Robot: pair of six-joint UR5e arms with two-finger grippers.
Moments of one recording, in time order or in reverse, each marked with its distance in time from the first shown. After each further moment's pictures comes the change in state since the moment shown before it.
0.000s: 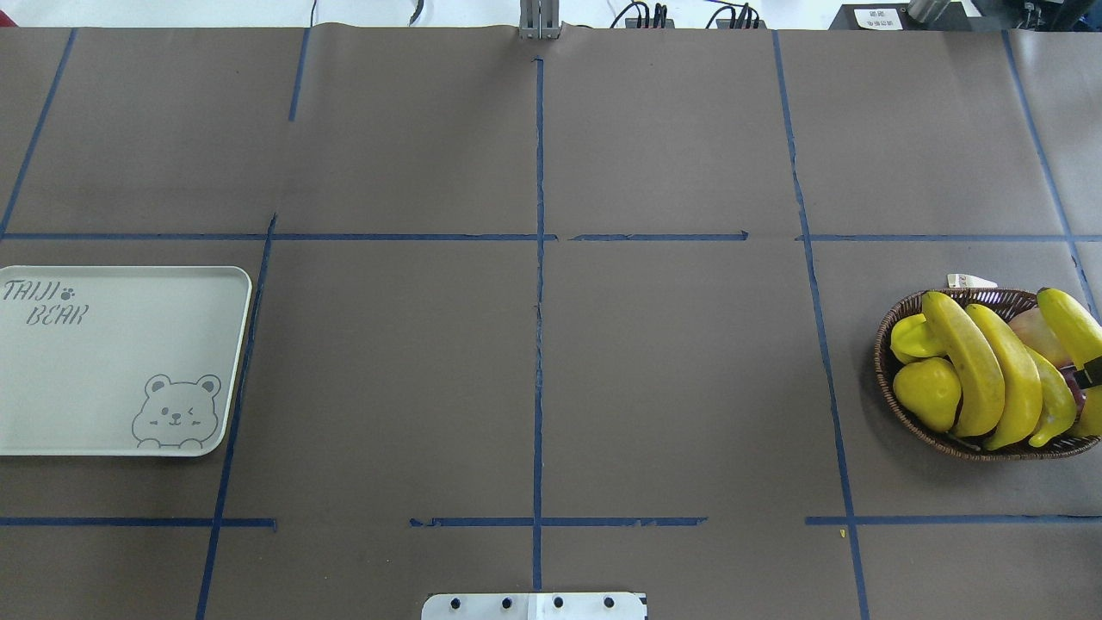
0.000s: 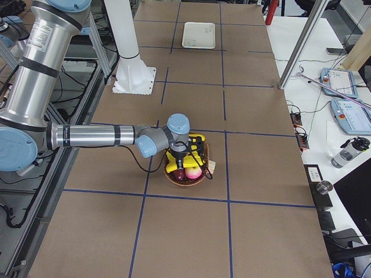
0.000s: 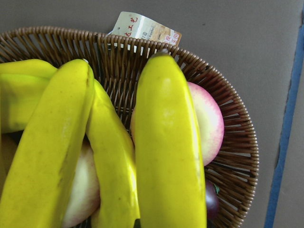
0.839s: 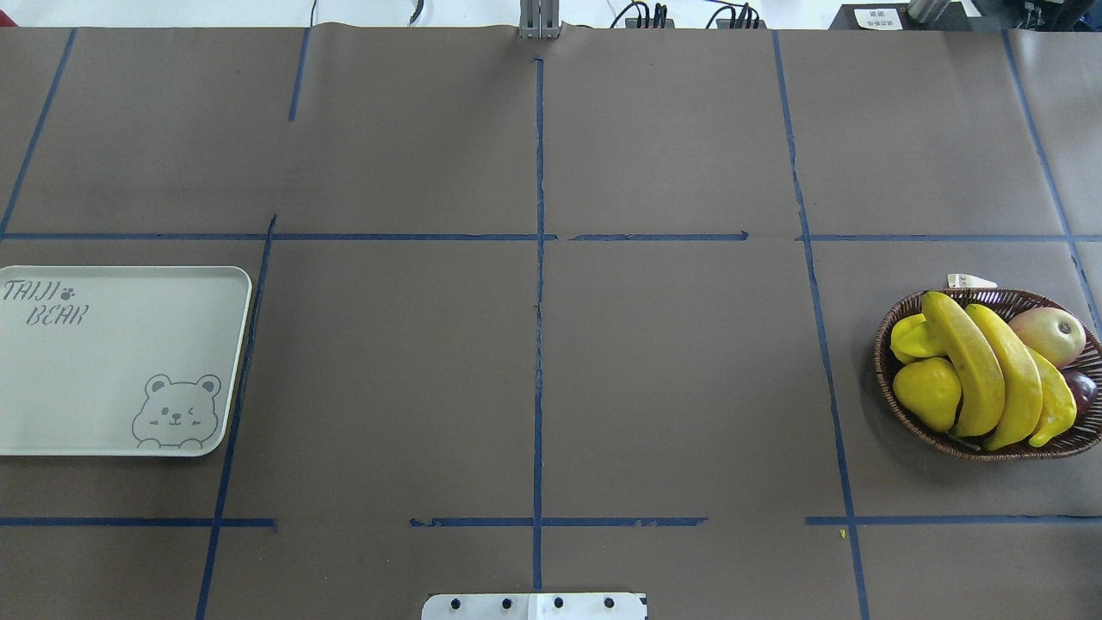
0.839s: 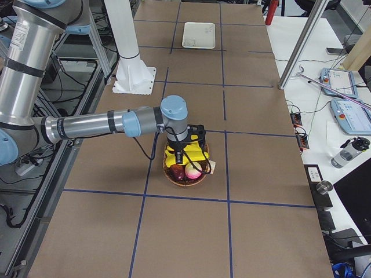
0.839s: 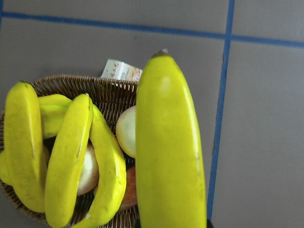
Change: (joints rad) left arm 0.000 0.001 -0.013 0.007 -0.007 -0.016; right arm 0.339 0.078 0.239 -0.553 0.065 -0.370
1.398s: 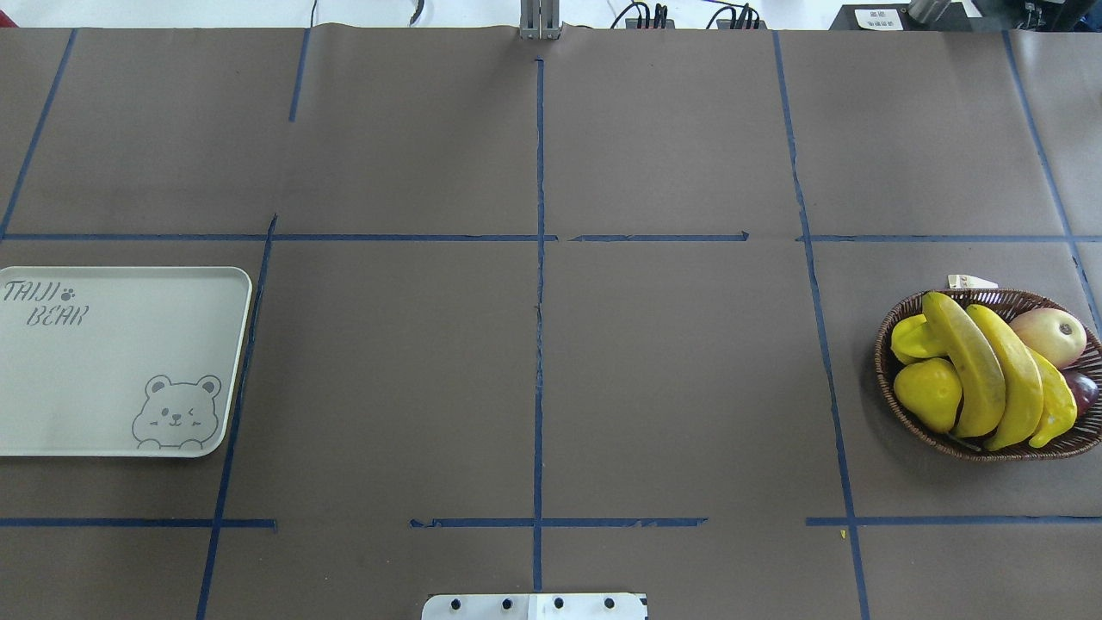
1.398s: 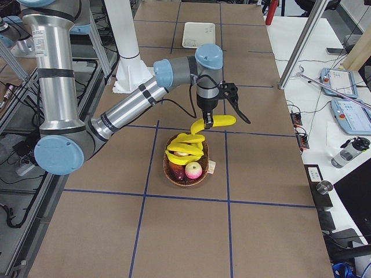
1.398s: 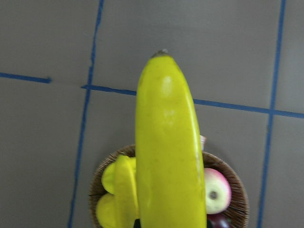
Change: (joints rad) left arm 0.016 -0.026 -0.010 -0.020 -0.079 -0.048; right arm -0.058 0.412 0.015 -0.342 0.059 0.091
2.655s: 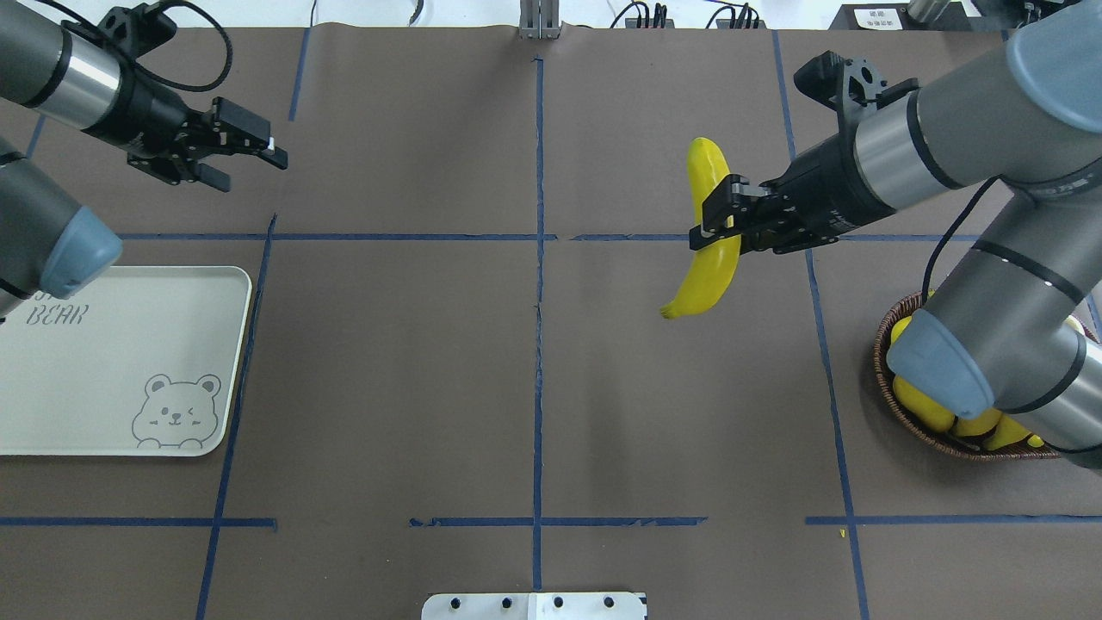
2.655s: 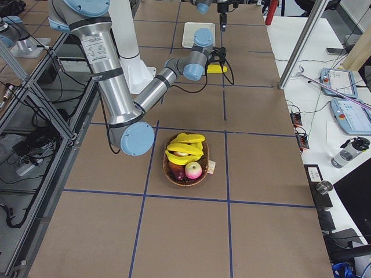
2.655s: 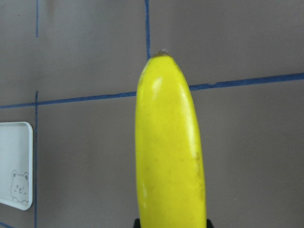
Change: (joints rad) left arm 0.567 -0.412 0.114 -0.852 0.168 -1.292; right arm -0.574 0.233 -0.164 0.895 -0.100 1.141
